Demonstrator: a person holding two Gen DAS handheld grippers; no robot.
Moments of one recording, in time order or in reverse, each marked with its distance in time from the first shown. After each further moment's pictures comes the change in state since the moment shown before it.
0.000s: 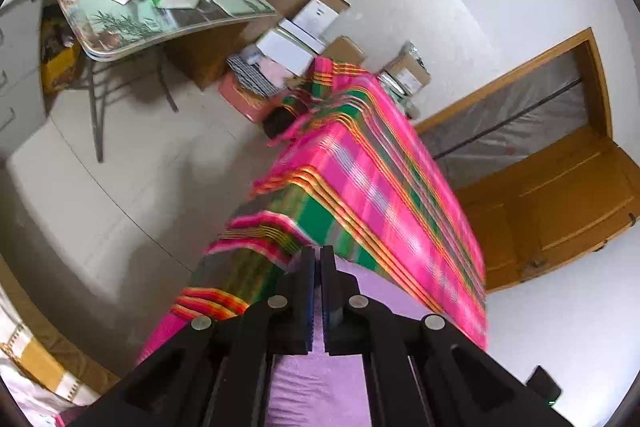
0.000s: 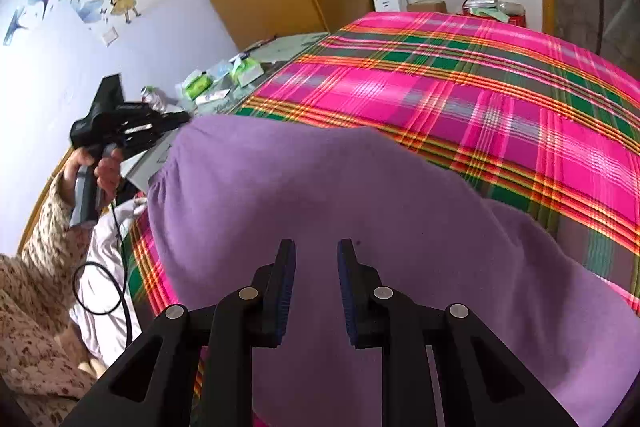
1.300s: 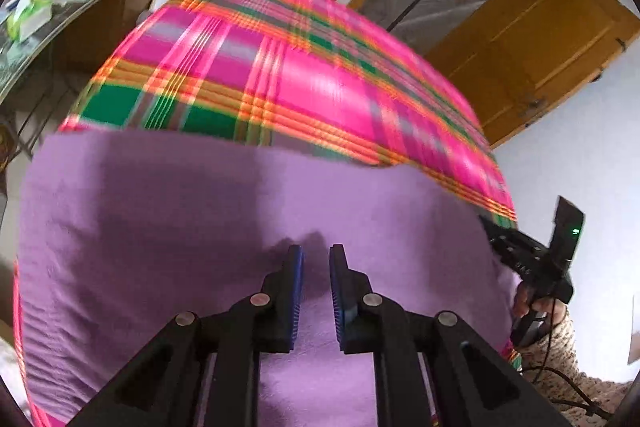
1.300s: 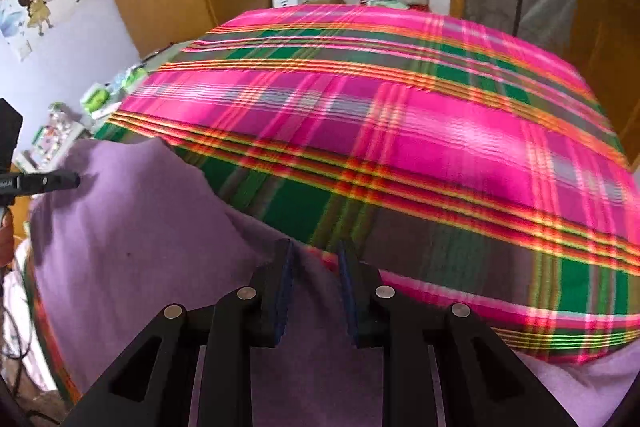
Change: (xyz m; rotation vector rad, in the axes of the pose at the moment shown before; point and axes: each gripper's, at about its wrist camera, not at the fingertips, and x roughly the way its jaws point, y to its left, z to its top) left arm 0.084 -0.119 -0.095 0.432 0.303 -0.005; right arm -0.001 -0.107 -0.002 0.082 -0.010 -0.368
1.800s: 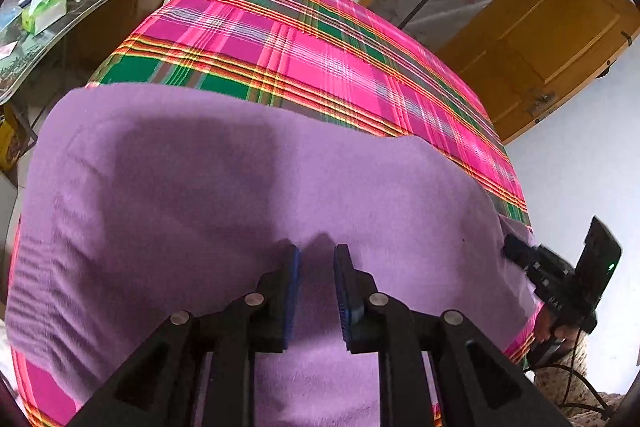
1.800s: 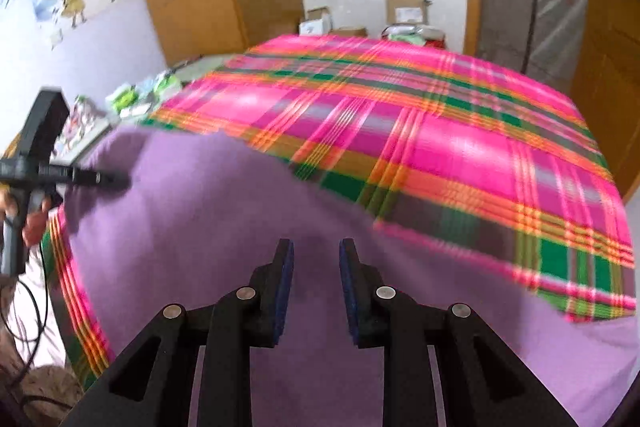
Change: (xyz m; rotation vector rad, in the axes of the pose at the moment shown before) left arm -0.010 -0.001 -0.031 0.003 -0.022 0.044; right arm -0.047 0.032 -0.046 -0.089 -0.065 0.074
